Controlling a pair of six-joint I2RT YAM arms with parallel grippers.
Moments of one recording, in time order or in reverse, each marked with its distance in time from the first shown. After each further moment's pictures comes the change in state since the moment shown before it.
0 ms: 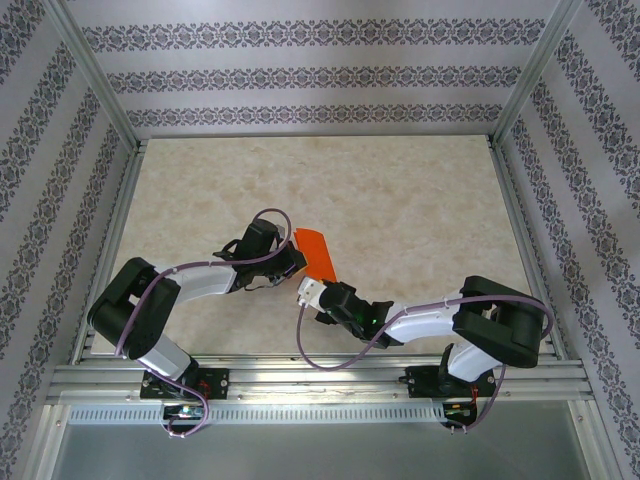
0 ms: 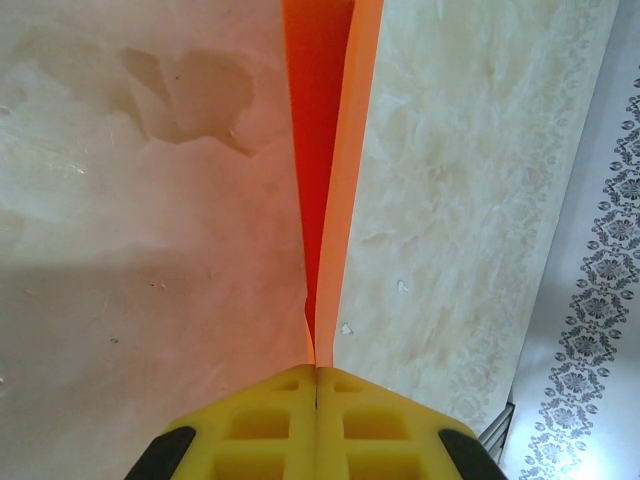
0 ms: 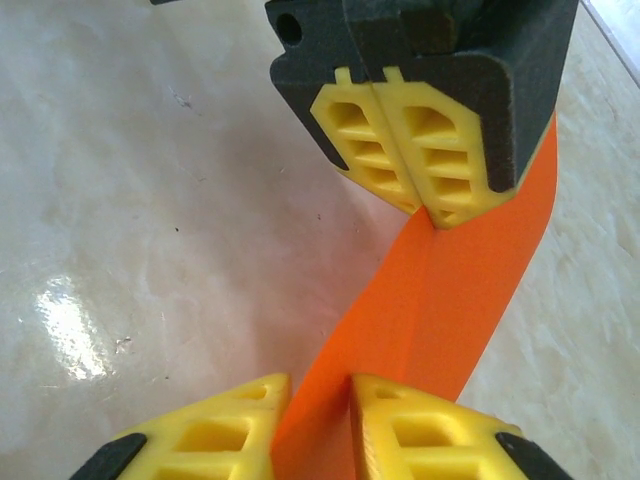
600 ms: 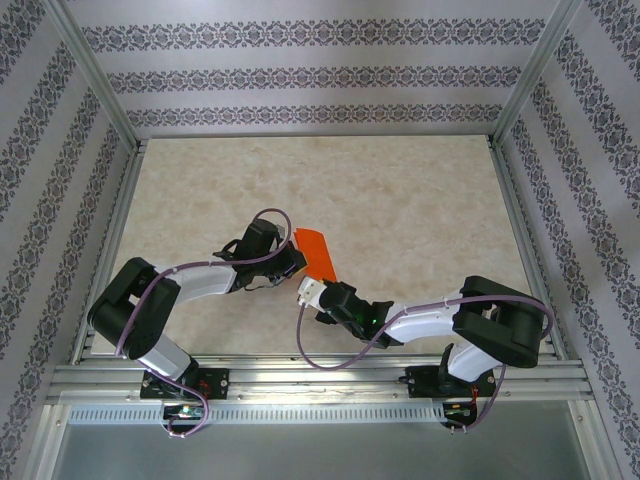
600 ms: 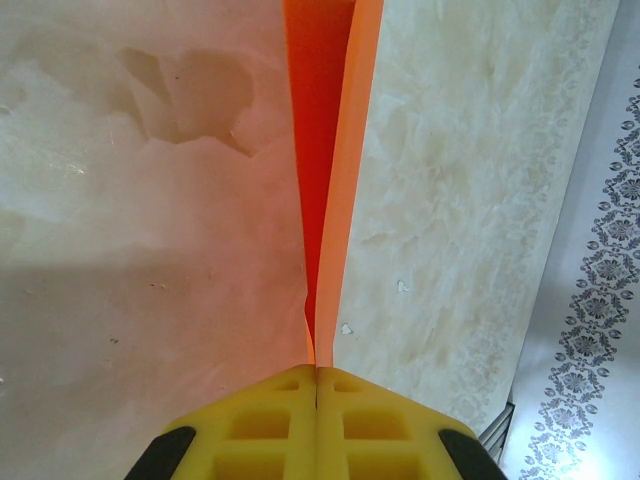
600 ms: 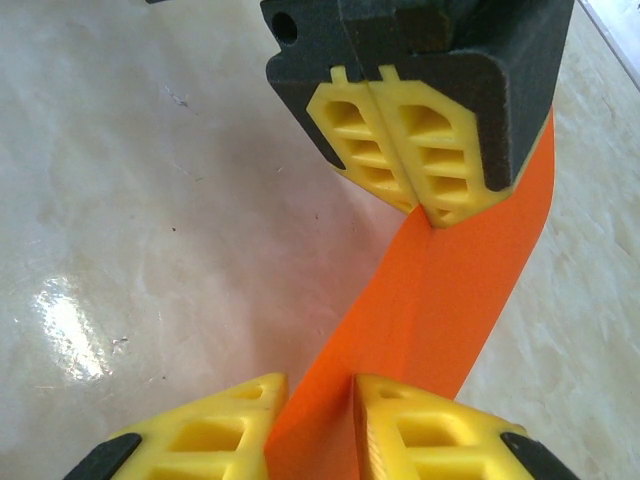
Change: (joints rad) left arm 0.000 0.000 0.000 0.000 0.000 -0.001; right arm 0.000 0.000 0.000 0.000 0.003 0.001
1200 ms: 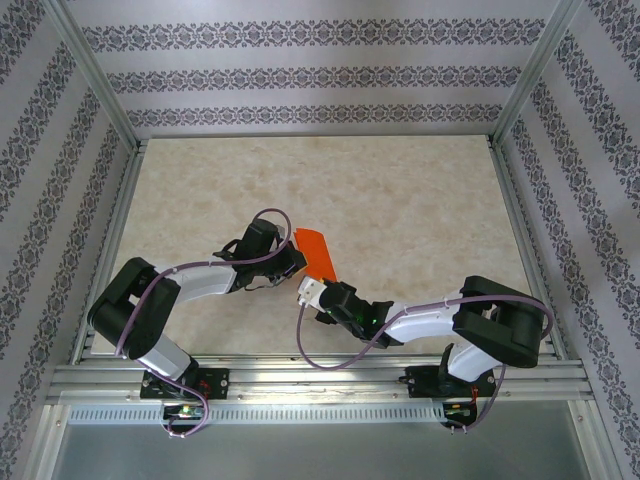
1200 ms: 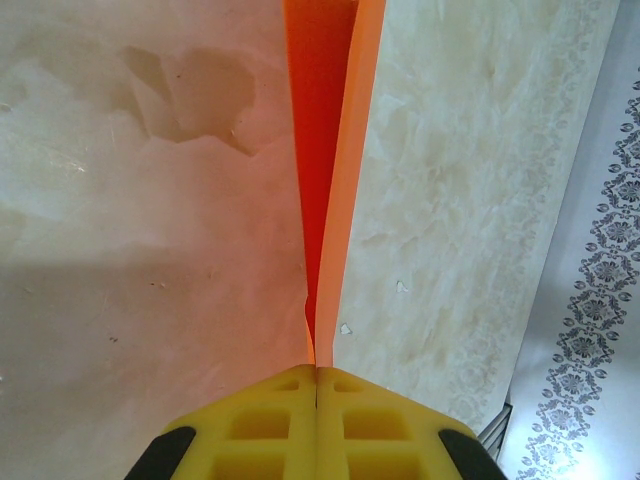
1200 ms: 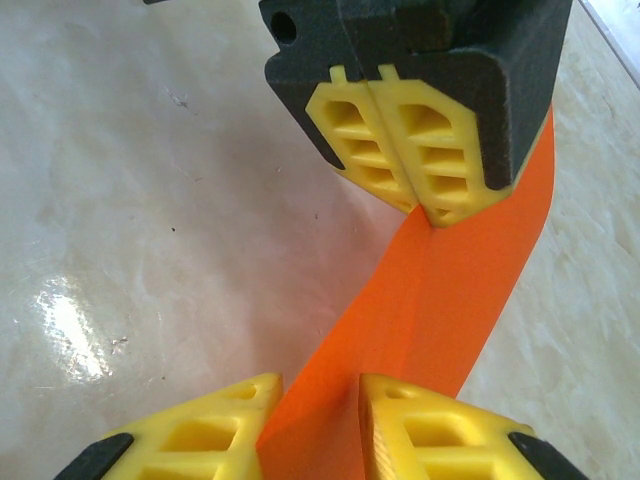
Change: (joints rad) left arm 0.000 0.000 0.000 0.000 0.000 -0.008; right arm -0.001 0.000 0.000 0.000 0.000 0.003
